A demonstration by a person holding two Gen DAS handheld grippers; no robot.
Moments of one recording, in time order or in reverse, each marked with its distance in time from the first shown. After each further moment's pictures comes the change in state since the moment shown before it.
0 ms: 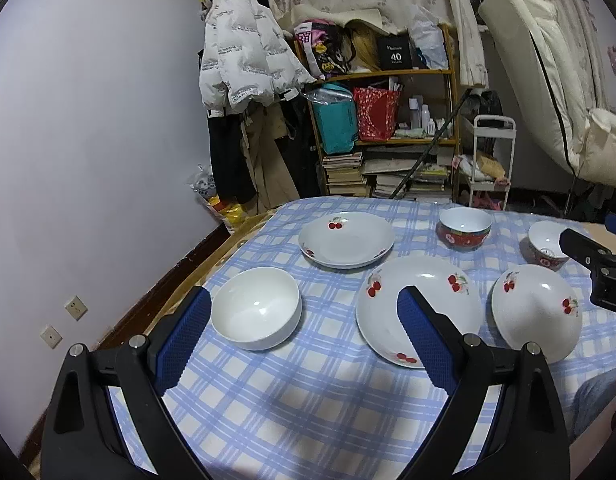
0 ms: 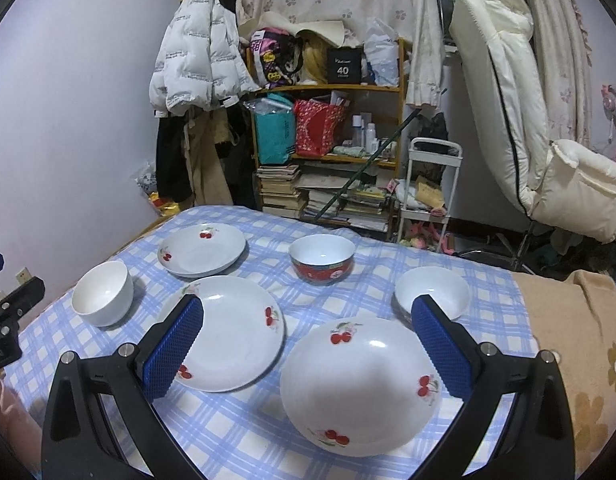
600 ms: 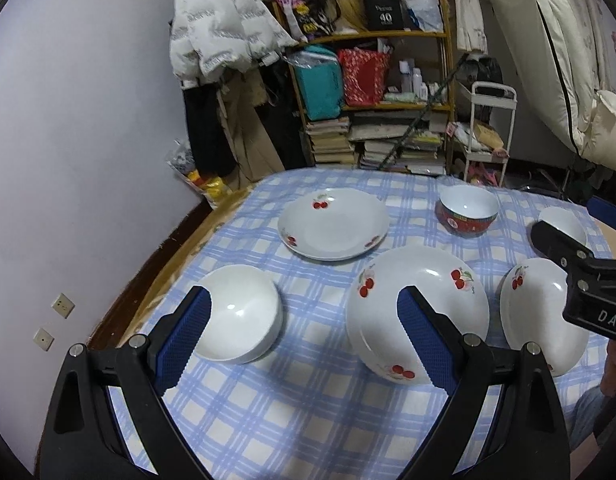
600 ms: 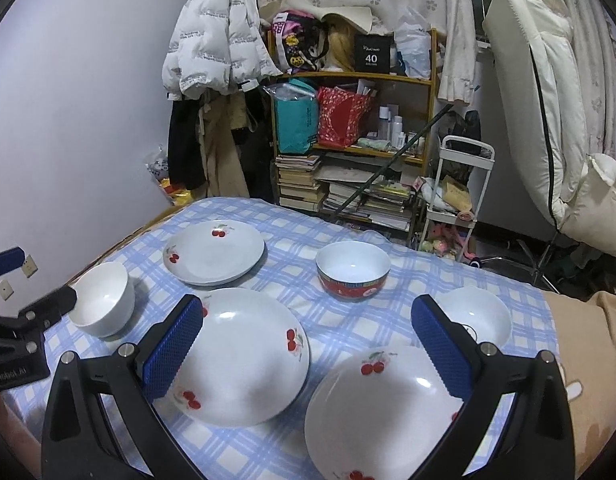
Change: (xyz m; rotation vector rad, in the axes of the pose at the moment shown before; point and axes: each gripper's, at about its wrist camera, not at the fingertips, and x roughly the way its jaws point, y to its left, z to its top) left arm 0.075 -0.014 0.031 0.033 0.158 -0.060; right arm 0.059 0.024 0.026 -0.050 0.055 0.040
